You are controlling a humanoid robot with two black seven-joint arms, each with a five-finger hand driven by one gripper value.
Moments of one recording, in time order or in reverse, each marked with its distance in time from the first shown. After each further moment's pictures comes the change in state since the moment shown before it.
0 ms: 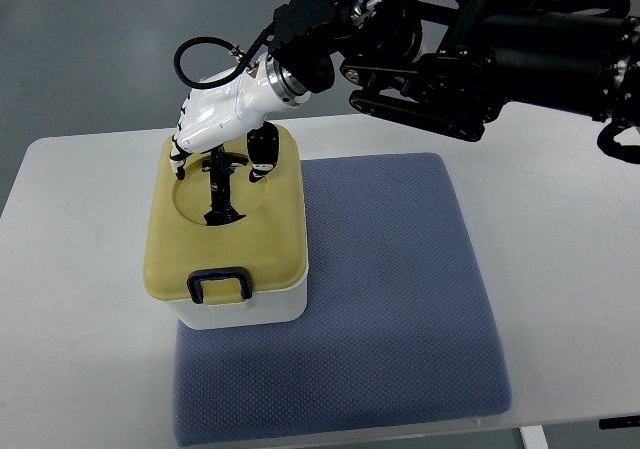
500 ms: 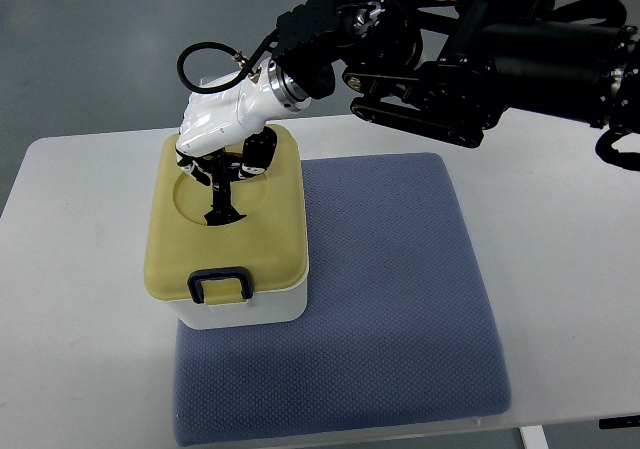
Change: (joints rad) left arm 0.000 0.000 0.000 0.000 0.000 0.000 0.000; right arm -0.023 0.000 0.003 0.000 0.000 -0.026 0.001
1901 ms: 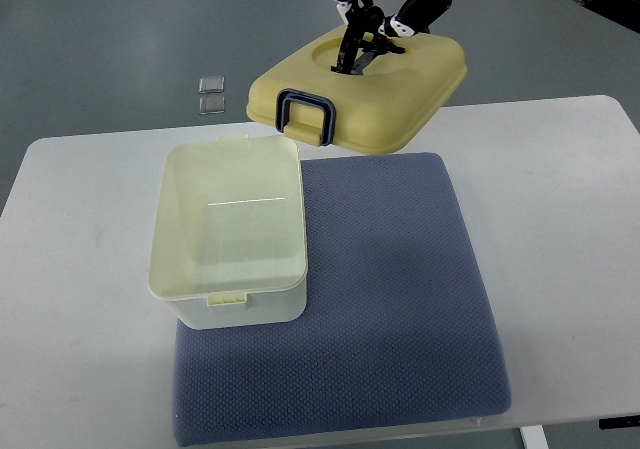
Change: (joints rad) left arm 0.000 0.000 0.000 0.000 0.000 0.000 0.000; right arm -0.020 -0.564 0.089 0.117 0.016 -0.090 0.064
